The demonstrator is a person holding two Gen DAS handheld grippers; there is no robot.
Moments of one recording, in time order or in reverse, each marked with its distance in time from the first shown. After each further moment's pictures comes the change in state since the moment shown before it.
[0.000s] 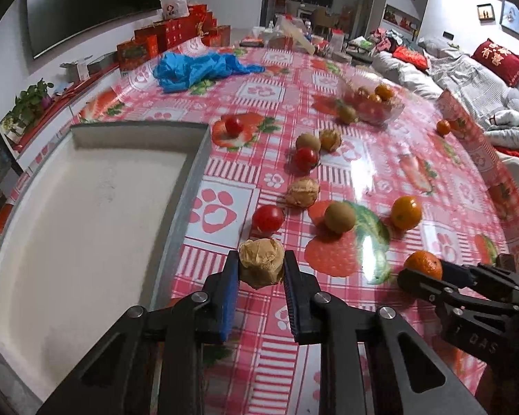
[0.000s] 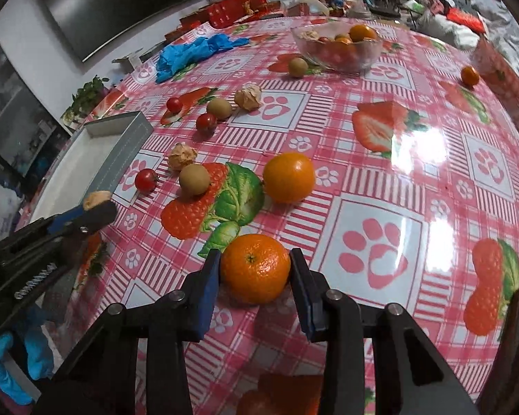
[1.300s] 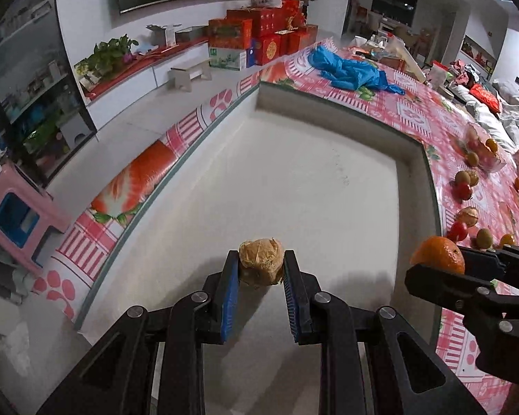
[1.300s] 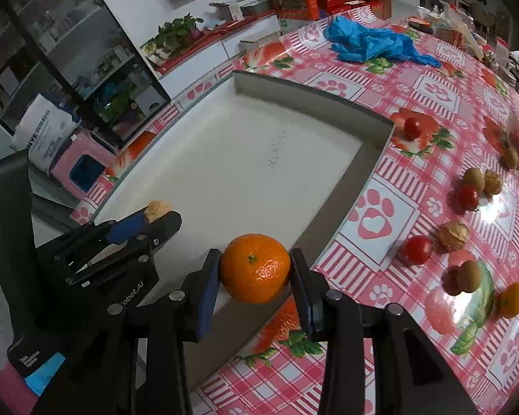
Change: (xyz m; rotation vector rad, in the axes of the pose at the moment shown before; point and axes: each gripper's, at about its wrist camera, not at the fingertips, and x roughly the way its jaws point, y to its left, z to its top) left arm -0.021 0.169 -0.029 -0.230 0.016 0.216; right arm 0.056 0.216 0.037 -0.327 0.151 0.188
